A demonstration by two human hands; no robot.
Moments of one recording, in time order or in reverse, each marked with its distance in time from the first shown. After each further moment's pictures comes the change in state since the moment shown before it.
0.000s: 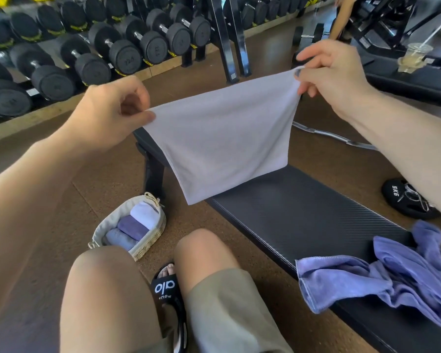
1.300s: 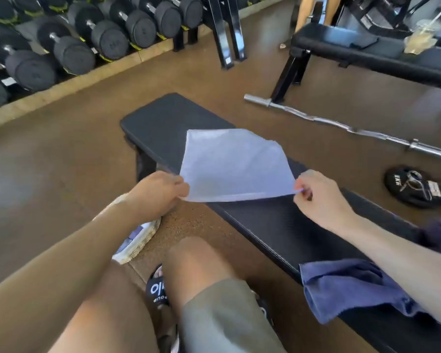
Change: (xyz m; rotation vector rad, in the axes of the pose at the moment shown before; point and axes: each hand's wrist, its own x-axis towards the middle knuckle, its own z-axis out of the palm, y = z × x) left_hand -0.057 -0.056 0.163 0.389 -0.511 0.455; right_hand -0.172 0.139 0.046 -0.471 -0.249 0.107
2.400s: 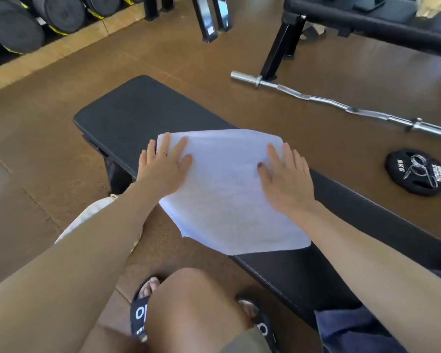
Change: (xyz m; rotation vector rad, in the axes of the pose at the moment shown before) left_hand 0.139 -0.042 0.082 -0.243 -0.255 -0.696; right_hand 0.102 0.005 0.085 -0.359 -0.101 0.266
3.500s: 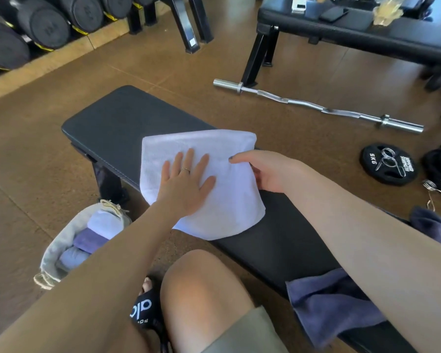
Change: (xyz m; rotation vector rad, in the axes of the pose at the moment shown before) left_hand -0.054 0.070 0.020 0.036 0.069 0.222; right_hand -0.004 -0.014 -0.075 1.226 -0.581 0.531
